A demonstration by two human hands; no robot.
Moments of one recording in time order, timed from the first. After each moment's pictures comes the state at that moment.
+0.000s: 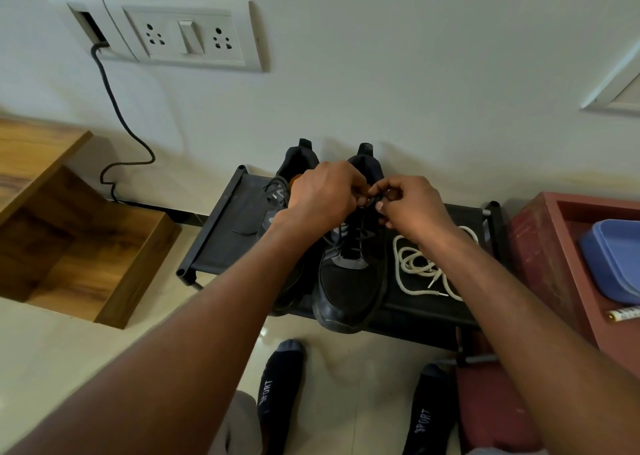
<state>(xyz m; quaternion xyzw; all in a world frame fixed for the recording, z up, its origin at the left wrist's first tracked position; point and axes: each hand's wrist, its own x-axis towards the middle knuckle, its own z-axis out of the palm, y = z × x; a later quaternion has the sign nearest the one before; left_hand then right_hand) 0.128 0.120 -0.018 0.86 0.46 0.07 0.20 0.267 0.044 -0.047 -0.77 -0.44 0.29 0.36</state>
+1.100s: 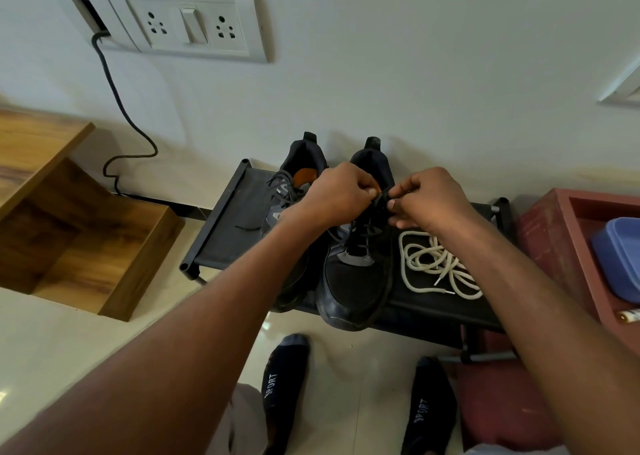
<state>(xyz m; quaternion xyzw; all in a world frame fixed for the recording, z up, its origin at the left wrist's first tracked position) 0.133 0.125 -0.032 0.82 0.44 0.08 0.37 0.277 0.046 -0.041 -0.80 -0.36 0.34 0.34</state>
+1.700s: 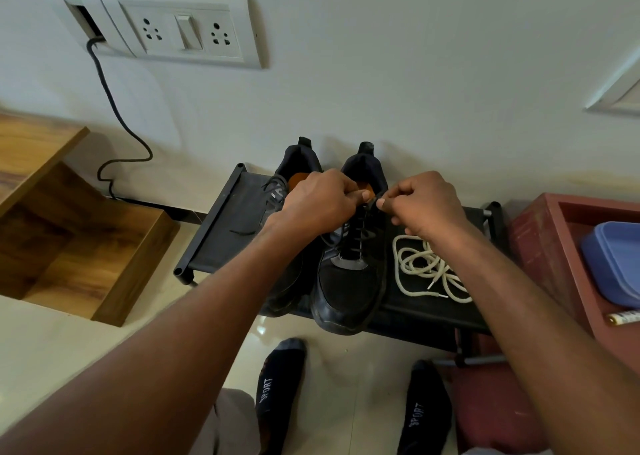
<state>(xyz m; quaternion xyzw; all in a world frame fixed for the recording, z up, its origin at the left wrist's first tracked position) 0.121 0.127 -0.036 0.84 0.46 0.07 0.28 0.276 0.042 -0.038 -0.82 -0.40 0.27 0.30</state>
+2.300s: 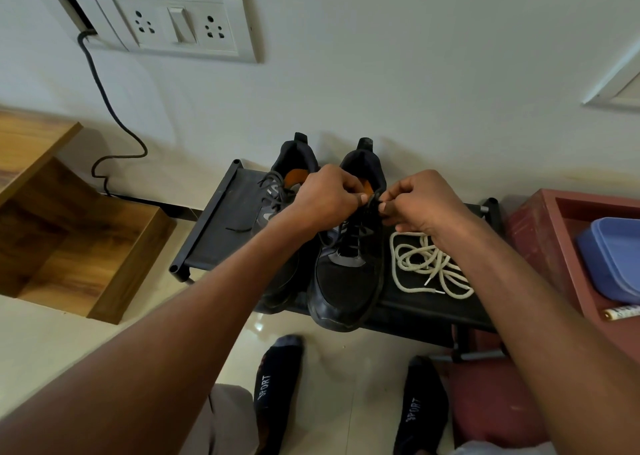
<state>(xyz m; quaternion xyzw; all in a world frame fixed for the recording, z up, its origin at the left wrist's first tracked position) 0.129 0.122 -0.039 0.80 0.45 0.12 0.38 0.280 0.042 -0.036 -0.79 -0.36 0.37 0.33</state>
